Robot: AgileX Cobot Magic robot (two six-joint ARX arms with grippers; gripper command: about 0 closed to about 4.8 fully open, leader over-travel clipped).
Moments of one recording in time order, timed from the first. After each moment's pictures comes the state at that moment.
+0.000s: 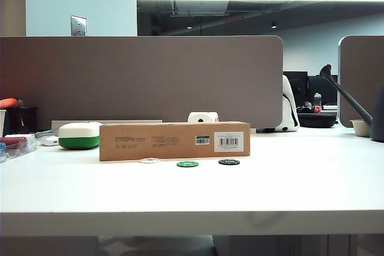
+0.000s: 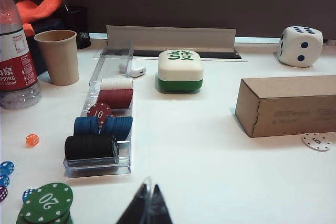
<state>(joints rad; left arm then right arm) -0.01 0.00 0.00 -0.03 -0.03 0.01 1.58 0.84 0.70 -0.35 1.08 0.70</state>
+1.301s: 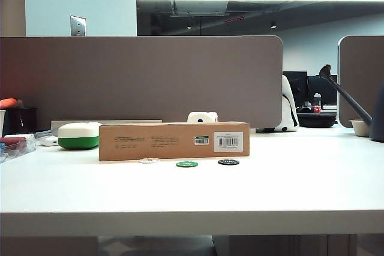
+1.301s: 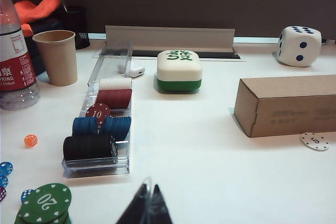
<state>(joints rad) -0.01 0.00 0.00 -0.03 -0.03 0.01 0.47 0.52 0.35 -0.01 0.45 0.41</state>
